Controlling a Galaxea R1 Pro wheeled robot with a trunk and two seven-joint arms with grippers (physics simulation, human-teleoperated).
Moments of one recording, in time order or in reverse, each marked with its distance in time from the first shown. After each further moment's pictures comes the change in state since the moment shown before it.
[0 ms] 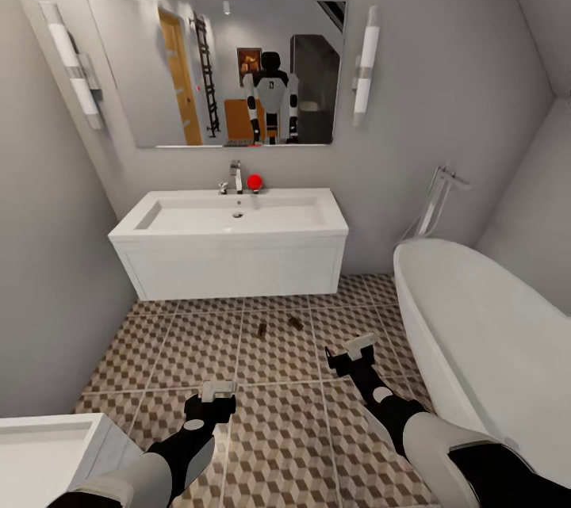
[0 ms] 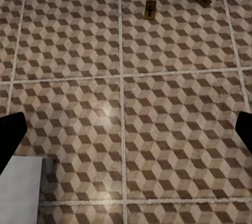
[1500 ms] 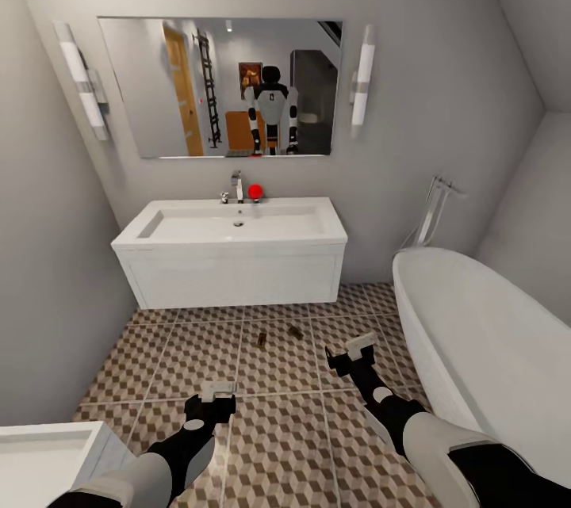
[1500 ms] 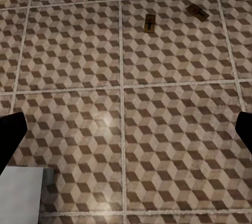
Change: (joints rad) left arm 0.000 0.000 0.000 0.000 0.000 0.000 -0.001; right arm 0.000 0.000 0.000 0.000 0.000 0.000 0.000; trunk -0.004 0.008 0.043
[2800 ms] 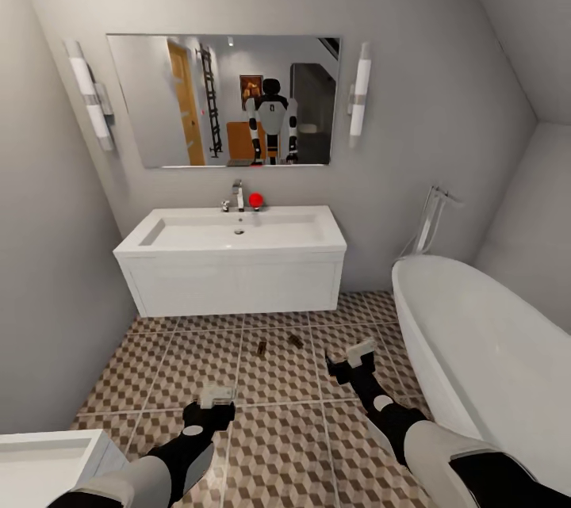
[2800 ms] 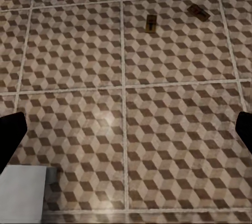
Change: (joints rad) left arm 0.000 0.000 0.000 0.038 0.000 -0.003 0.002; right arm 0.026 0.001 0.002 0.001 0.000 -0.004 0.001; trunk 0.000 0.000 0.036
